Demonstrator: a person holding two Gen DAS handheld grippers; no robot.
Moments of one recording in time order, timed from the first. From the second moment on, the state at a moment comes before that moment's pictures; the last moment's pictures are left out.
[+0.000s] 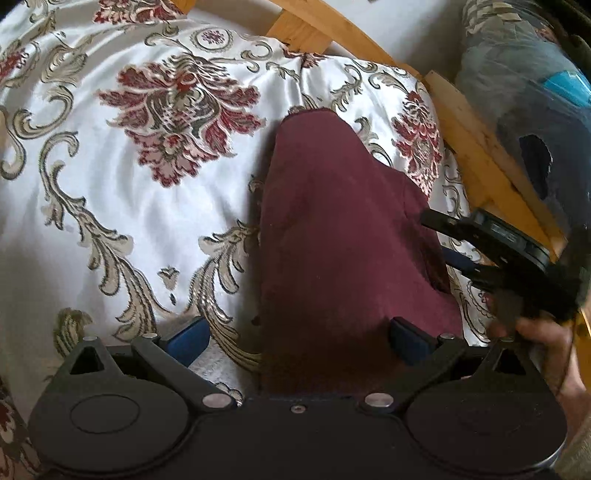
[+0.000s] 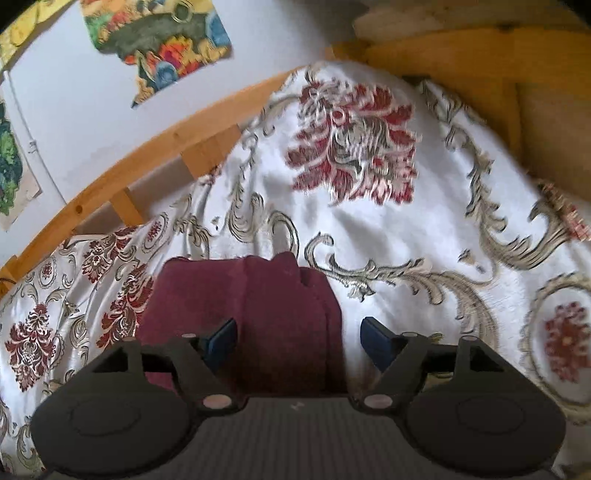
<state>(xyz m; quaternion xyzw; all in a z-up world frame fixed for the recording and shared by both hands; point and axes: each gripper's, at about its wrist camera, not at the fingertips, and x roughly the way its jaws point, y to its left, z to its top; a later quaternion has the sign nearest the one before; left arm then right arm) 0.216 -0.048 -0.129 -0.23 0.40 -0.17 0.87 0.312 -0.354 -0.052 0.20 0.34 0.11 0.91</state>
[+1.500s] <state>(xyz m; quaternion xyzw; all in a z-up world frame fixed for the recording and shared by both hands) 0.288 -0.041 -0.024 0.00 0.34 -0.18 0.92 0.330 -0.239 0.051 0.08 0.16 0.11 0.98</state>
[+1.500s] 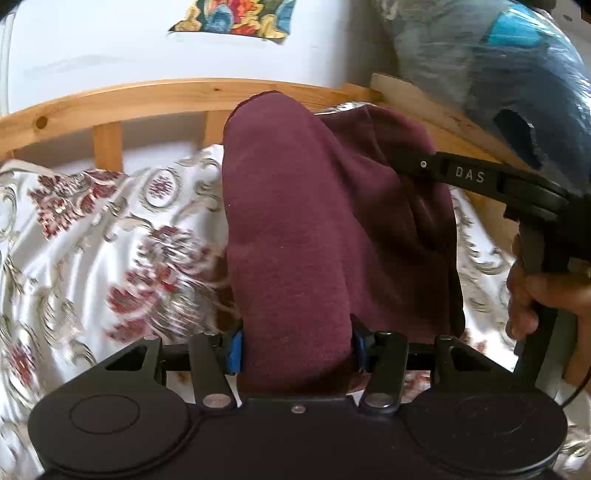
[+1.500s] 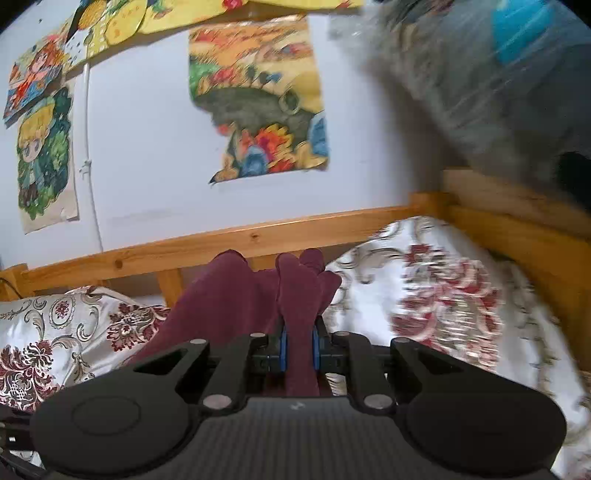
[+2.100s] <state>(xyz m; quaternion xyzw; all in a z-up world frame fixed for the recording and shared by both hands) 0.336 -0.002 -0.099 -0.10 0.39 -0.17 0.90 0.383 -0.227 -0.020 0.07 0.24 0.11 0.96</state>
